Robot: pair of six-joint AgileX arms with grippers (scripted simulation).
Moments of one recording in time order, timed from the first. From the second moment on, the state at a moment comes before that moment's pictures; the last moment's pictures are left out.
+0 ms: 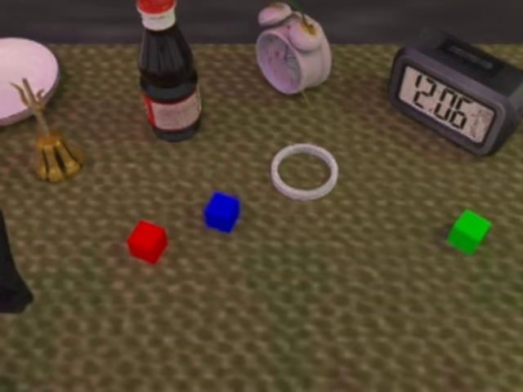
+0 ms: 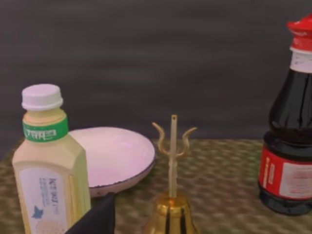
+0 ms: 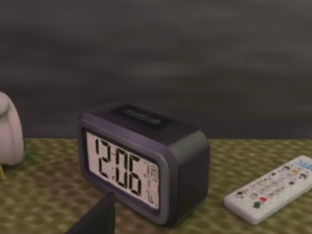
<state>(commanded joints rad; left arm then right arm) 0.00 0.00 0.00 0.00 0.00 0.00 0.00 0.00 0.00 0.00 0.00 0.00</state>
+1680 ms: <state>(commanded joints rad) -0.32 1.96 1.41 -0.97 0.00 0.08 0.00 0.00 0.00 0.00 0.00 0.00</state>
